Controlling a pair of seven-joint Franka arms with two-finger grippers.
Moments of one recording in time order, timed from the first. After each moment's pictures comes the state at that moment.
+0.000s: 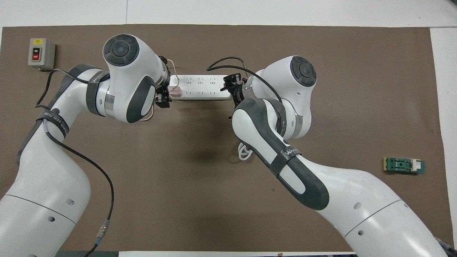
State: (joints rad) left arm -0.38 0.52 -0.02 -1.57 0.01 2.19 -1.94; right arm 0.41 0.56 0.06 -1.58 0.56 2.30 1.39
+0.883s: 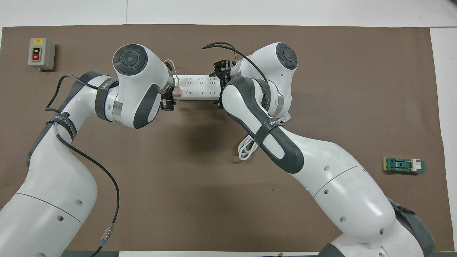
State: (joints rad) left arm -0.40 0.52 -0.02 -1.62 0.01 2.23 -1.95; right arm 0.41 0.86 0.06 -1.22 0.62 2.27 1.49
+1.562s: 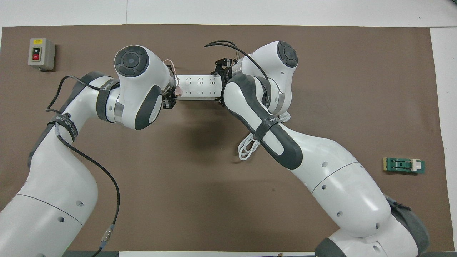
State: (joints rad) left arm -0.40 0.51 -0.02 -1.63 0.02 2.25 -1.95; right arm 0.41 0.90 0.05 -1.18 0.62 2.26 1.48
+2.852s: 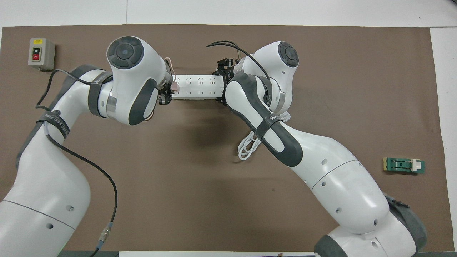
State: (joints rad) left arm -0.38 0.47 0.00 -1.55 0.03 2.15 -1.94; right arm 0.40 0.91 0.05 -1.17 0.63 2.26 1.48
